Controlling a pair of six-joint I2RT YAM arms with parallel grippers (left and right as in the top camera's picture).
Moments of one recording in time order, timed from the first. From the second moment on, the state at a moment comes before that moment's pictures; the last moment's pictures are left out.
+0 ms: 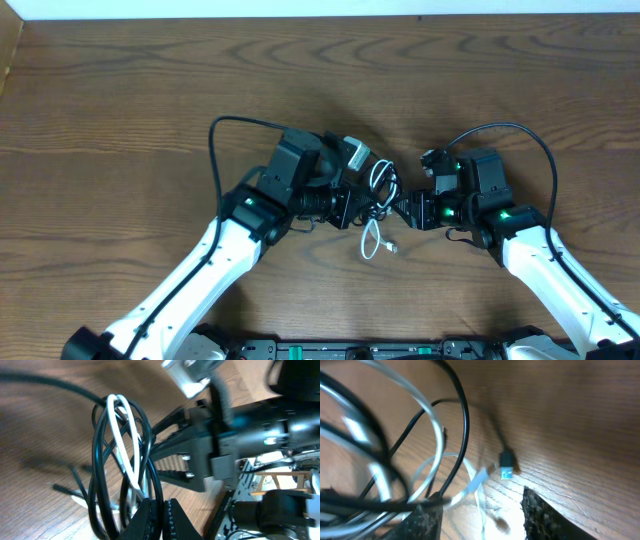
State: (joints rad) left arm -0.56 1.32 0.89 -0.33 0.65 -0.30; right arm 0.29 1.31 0.65 -0.30 -0.51 0.29
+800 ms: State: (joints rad) left arm -0.59 1.31 0.89 -0.46 0.46 -0.31; right arm 0.29 1.31 0.65 -0.38 -0.62 0.17
